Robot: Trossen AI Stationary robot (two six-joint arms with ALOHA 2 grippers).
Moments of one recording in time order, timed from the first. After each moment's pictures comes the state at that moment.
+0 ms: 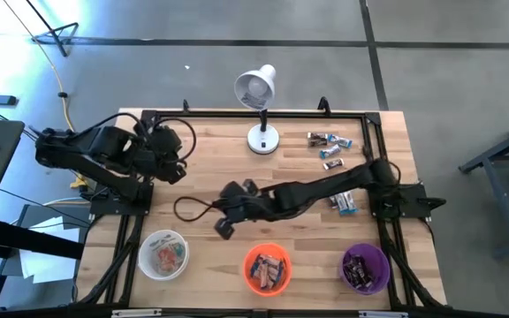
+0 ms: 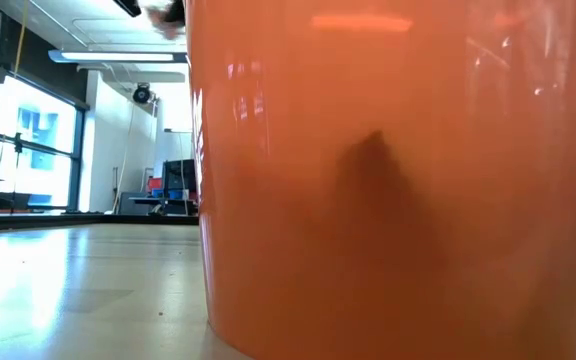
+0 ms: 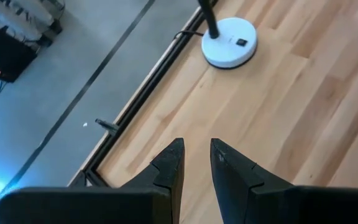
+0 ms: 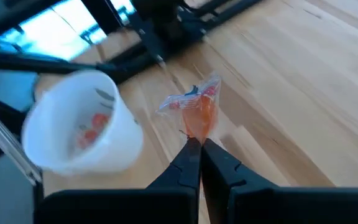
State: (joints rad) left arm -0.23 1.18 1.51 -1.55 -0.76 -0.62; right arm 0.25 2.08 1.93 -0.55 0.37 0.67
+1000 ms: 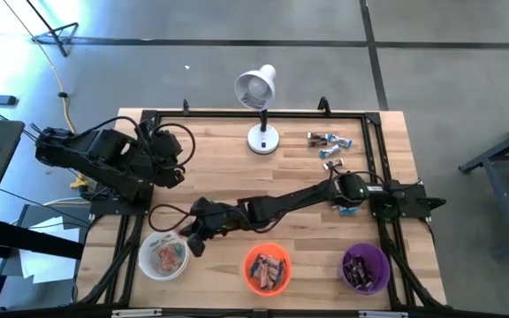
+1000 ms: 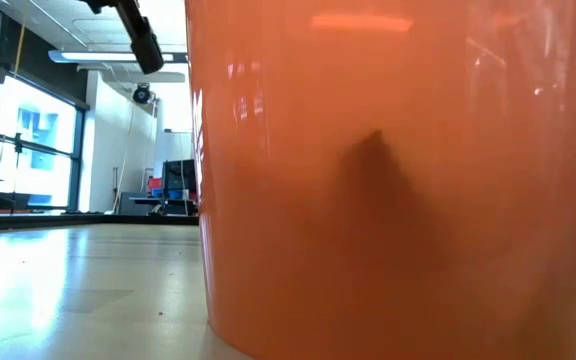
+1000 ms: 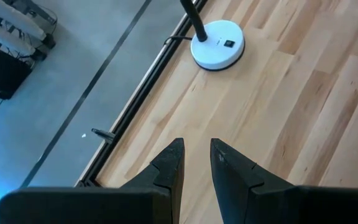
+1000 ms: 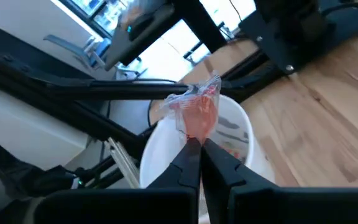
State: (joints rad) left arm -0.28 1.18 1.51 -1.55 -0.77 -0.59; right arm 0.25 2.41 2.19 -0.13 0.07 0.76
